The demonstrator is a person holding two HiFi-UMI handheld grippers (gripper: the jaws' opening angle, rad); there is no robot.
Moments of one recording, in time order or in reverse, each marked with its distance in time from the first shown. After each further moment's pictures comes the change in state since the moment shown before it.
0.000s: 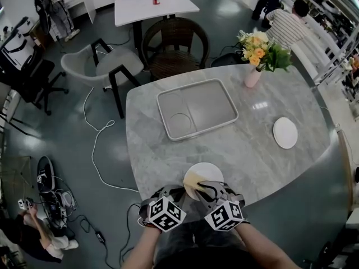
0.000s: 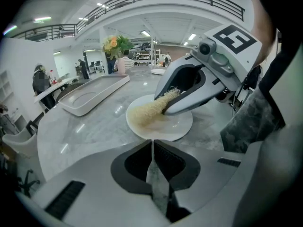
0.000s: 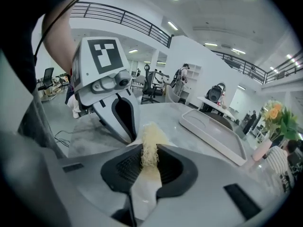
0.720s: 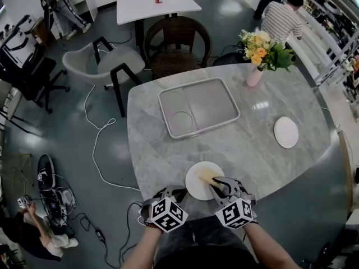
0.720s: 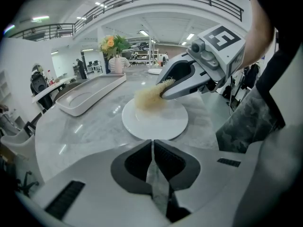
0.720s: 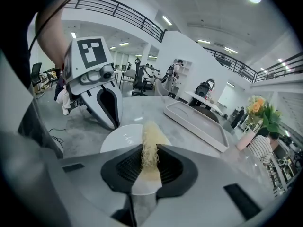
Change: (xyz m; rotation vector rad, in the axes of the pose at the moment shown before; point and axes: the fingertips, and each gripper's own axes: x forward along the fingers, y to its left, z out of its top) left arm -0.002 -0.011 -0.002 0.013 0.002 -0.022; right arm -0.027 -0.030 -0.028 0.042 0.078 -0.119
